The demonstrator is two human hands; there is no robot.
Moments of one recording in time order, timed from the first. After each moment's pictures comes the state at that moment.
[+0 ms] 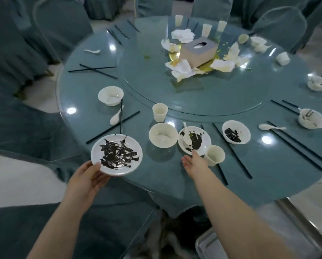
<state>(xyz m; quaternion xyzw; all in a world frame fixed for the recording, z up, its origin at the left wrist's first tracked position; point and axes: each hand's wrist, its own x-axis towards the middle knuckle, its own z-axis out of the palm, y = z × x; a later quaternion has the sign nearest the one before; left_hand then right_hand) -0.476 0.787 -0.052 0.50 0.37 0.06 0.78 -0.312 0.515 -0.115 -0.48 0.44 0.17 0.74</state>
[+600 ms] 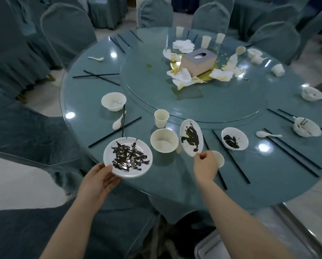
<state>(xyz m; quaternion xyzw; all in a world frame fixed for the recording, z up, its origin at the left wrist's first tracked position) -0.470 0.769 -0.044 0.48 0.35 0.04 0.80 -0.336 0.505 -0.083 -0.86 0.22 -0.04 0.47</state>
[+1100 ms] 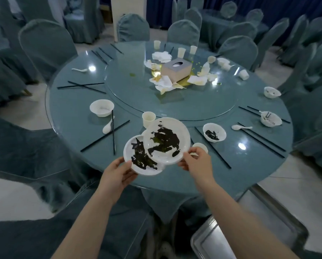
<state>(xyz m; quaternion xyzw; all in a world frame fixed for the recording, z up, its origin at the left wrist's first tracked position) -0.474 0.730 -0.032 0.51 0.25 -0.06 0.82 -0.416 0.501 -0.018 -0.75 0.14 0.02 0.65</state>
